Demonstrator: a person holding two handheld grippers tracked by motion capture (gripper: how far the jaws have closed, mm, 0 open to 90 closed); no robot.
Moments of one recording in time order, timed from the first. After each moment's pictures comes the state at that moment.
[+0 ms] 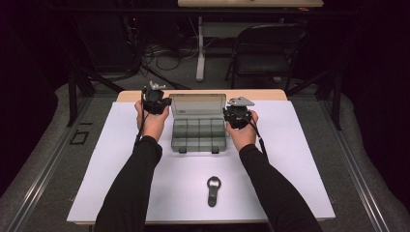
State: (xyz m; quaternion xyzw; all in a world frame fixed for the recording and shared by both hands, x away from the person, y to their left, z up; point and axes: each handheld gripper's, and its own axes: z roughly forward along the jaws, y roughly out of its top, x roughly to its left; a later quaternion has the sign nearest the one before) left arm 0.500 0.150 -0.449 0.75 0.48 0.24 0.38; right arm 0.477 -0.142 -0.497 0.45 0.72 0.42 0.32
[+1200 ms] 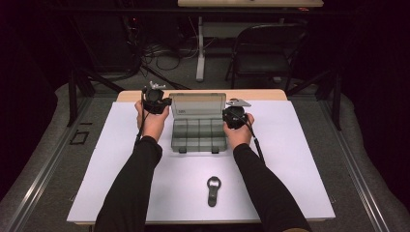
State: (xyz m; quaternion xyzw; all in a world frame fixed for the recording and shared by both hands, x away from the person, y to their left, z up) left arm 0.503 0.151 -0.451 0.75 0.49 0.23 0.38; right arm 0.497 -0.135 -0.526 0.50 0.70 0.41 0.30
